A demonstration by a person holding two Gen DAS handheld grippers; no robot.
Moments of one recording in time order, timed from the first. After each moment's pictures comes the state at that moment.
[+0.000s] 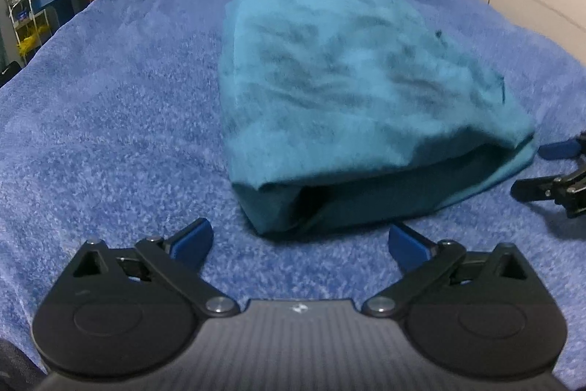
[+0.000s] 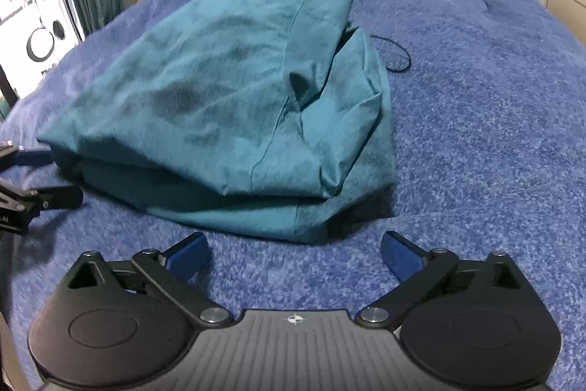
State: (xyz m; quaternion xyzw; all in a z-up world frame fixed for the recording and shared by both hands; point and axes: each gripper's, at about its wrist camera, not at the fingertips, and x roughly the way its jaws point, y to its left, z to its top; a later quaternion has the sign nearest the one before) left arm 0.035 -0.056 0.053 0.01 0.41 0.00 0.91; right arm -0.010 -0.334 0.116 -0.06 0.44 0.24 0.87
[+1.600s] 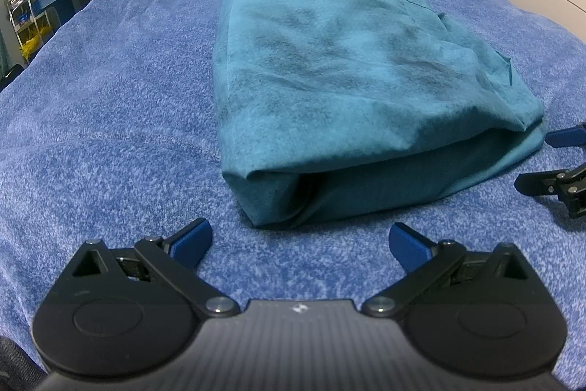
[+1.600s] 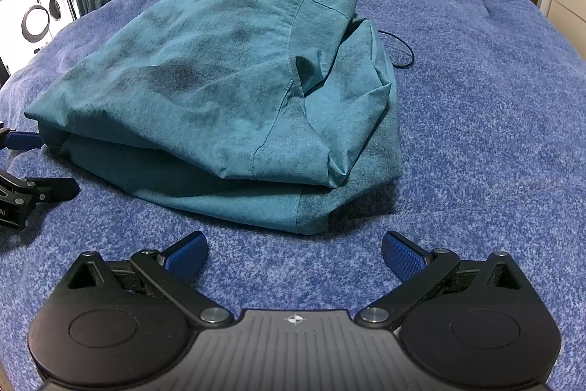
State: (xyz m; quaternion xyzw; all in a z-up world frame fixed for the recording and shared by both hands) left arm 0.043 -0.063 0.043 0.03 0.42 0.01 0.91; right arm -0.013 -0.323 0.110 -0.09 0.44 0.23 0.87
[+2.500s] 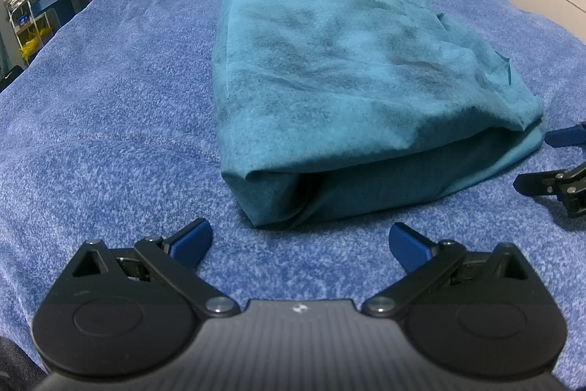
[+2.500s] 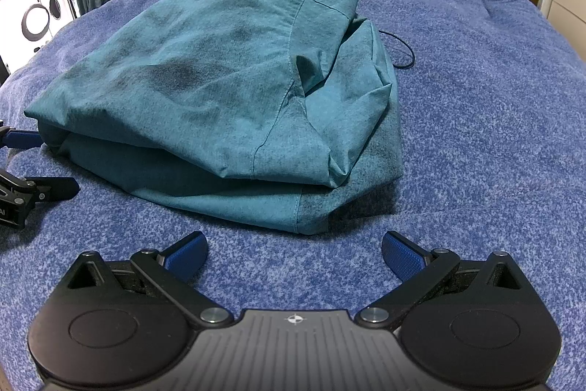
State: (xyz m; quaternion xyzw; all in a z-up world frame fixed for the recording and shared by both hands) left arm 0.042 -0.063 0.044 0.02 0.41 0.01 0.91; right arm -0.014 -0.322 0.111 -0.09 0.44 0.23 0.87
